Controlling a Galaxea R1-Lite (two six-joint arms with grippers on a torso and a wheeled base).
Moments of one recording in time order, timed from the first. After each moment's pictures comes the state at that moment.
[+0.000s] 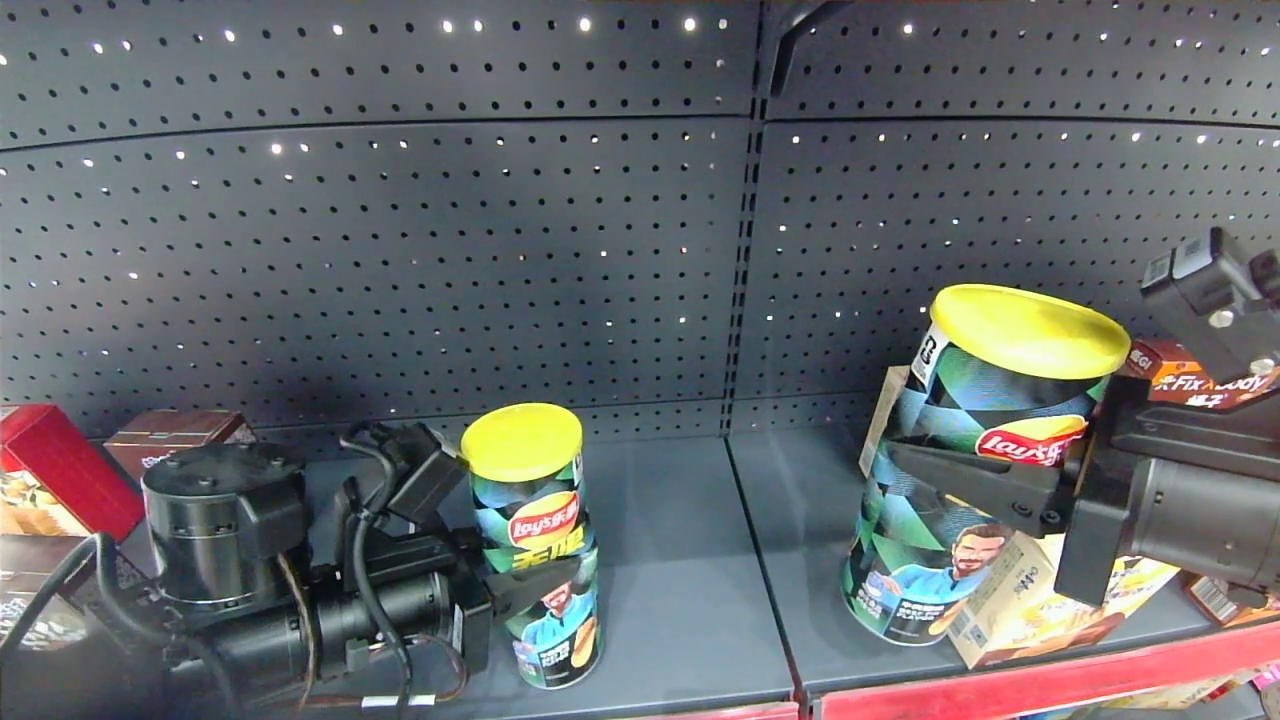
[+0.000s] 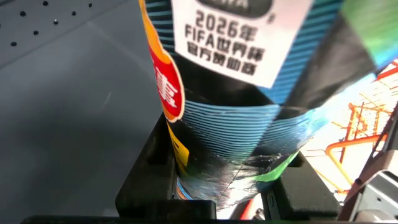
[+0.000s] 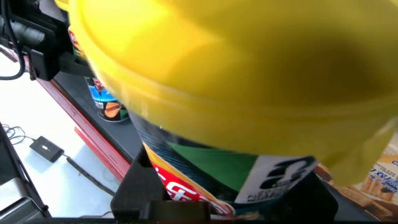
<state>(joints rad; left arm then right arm) -0.43 1.62 -0.38 -0.92 -0.44 0.01 0.69 1.25 -0.75 -0.34 0.10 -0.13</state>
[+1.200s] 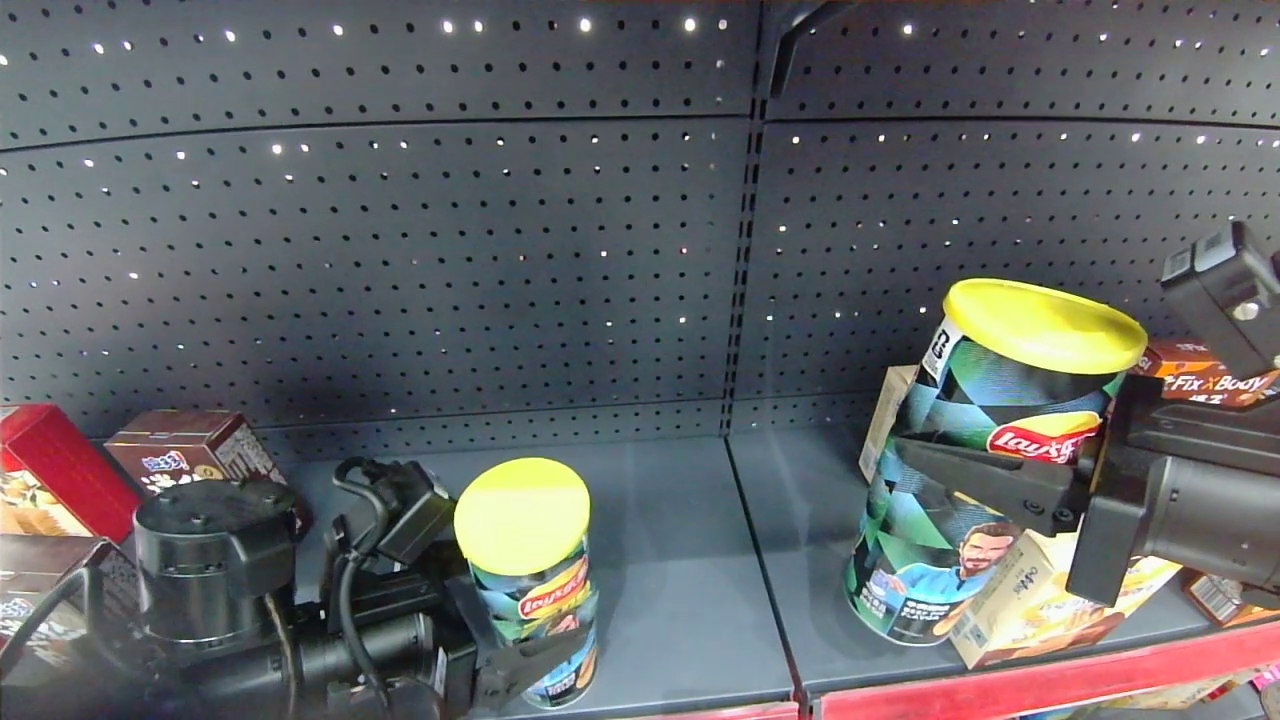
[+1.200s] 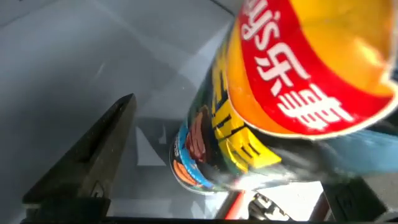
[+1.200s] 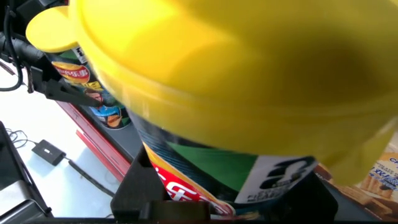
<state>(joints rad) -0.42 1.60 -0.29 -0.92 -0.44 0.03 0.68 1.23 -0.74 -0.34 0.10 -0.12</state>
